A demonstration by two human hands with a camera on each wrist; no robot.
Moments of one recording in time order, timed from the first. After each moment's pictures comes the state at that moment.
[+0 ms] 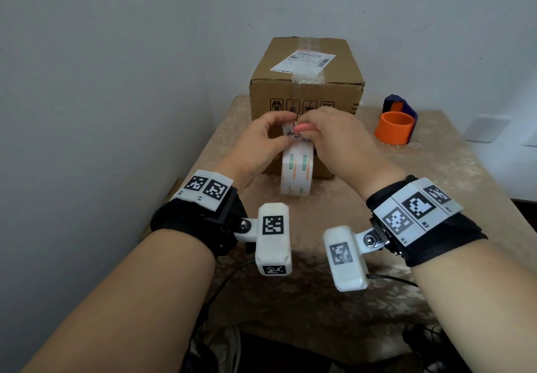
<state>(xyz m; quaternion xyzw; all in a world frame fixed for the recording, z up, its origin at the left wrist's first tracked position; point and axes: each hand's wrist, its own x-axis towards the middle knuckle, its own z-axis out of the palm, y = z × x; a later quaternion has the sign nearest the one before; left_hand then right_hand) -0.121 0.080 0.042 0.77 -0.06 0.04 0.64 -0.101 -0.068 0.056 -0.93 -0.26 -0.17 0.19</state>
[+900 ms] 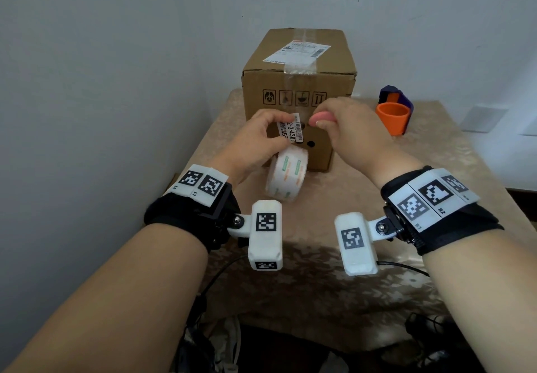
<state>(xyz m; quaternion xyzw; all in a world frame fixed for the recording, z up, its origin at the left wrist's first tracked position) -0.124 0.078 0.040 0.81 -0.07 0.02 0.59 -0.098 -0.098 0.056 -0.93 -0.22 -0.16 0.24</state>
